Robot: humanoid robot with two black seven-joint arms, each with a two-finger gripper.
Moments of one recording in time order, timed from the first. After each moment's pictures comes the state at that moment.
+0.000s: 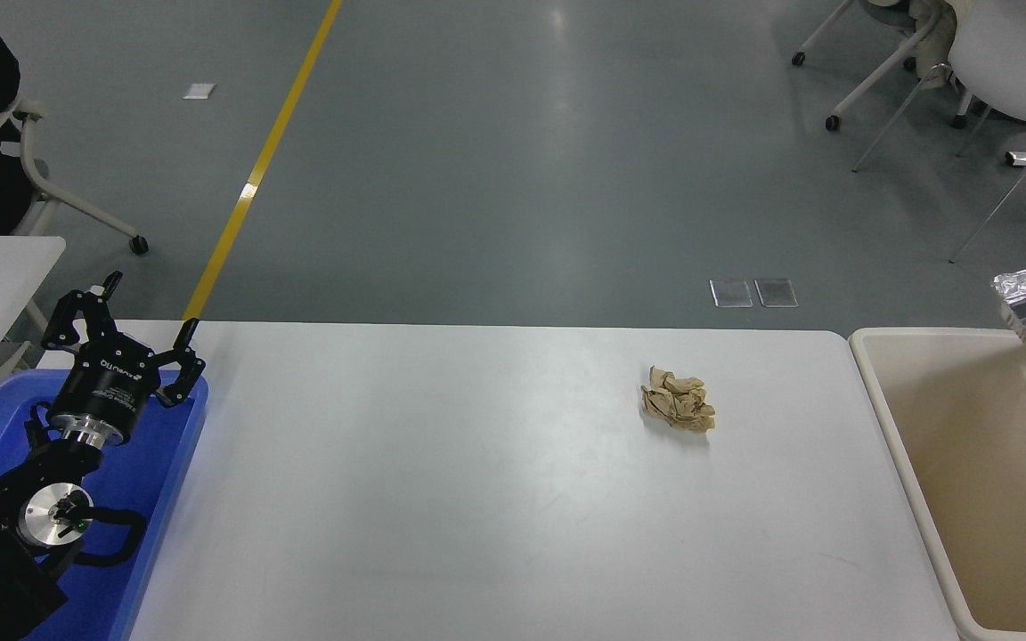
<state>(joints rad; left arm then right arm) -0.54 0.44 -0.74 -0.41 -0.02 -0.66 -0.59 0.85 -0.59 0.07 -0.04 -0.39 0.34 -0.14</state>
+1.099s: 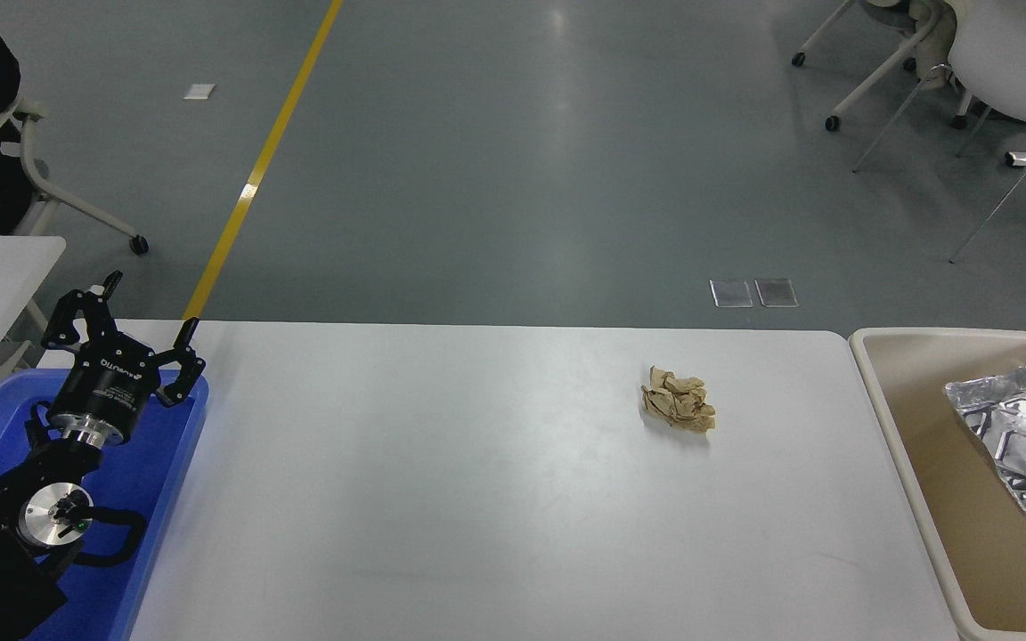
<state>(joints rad) -0.54 0.44 -0.74 -0.41 -0.02 -0.66 -0.59 0.69 -0.44 0.10 -0.04 -0.38 0.24 -0.20</state>
